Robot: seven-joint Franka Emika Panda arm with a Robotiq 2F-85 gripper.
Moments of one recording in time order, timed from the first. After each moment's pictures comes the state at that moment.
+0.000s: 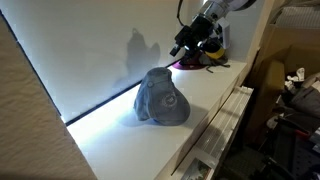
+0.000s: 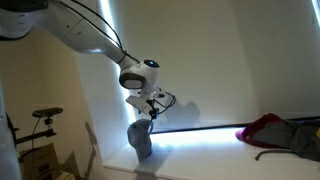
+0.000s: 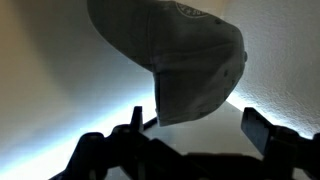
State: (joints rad) arm -0.02 0.05 0.02 -2.29 1.08 2.35 -0.84
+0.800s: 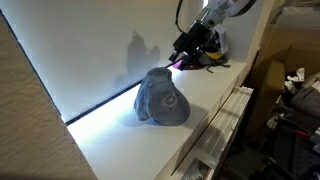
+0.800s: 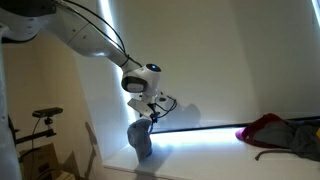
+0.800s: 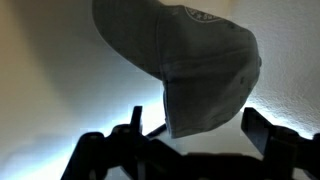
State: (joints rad) arm -0.01 0.11 0.02 -2.27 1.08 2.35 -0.83
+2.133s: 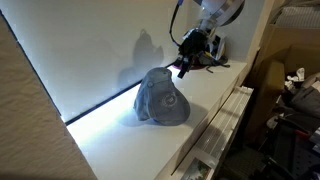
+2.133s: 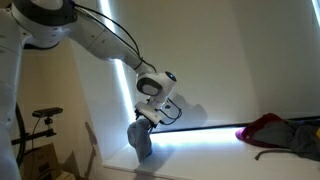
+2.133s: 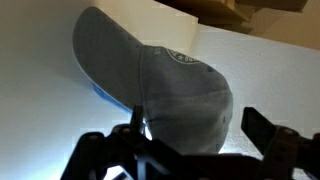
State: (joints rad) arm -0.07 0.27 -0.01 -2.12 1.01 1.98 -0.99
